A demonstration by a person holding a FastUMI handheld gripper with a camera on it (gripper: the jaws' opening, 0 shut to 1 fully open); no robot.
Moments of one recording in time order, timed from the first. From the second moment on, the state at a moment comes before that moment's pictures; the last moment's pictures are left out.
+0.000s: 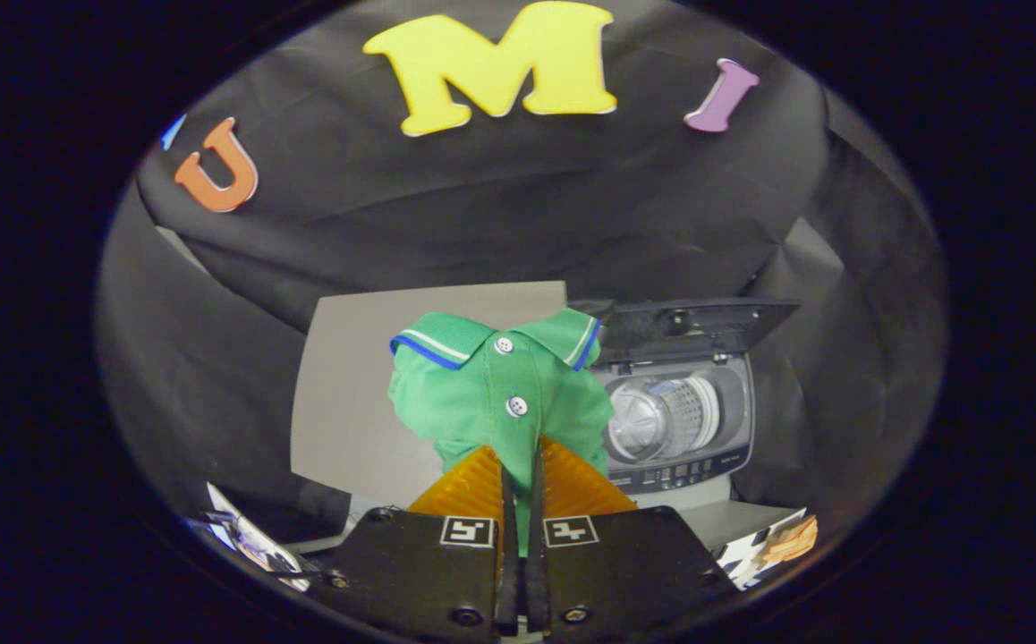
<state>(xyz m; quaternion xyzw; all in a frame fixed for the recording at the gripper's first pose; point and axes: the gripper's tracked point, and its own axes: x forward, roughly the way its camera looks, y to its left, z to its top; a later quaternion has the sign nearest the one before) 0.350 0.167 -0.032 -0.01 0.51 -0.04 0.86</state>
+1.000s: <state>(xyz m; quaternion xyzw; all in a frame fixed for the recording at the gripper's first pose) 0.305 -0.004 -0.029 0.08 0.48 -0.14 0.86</state>
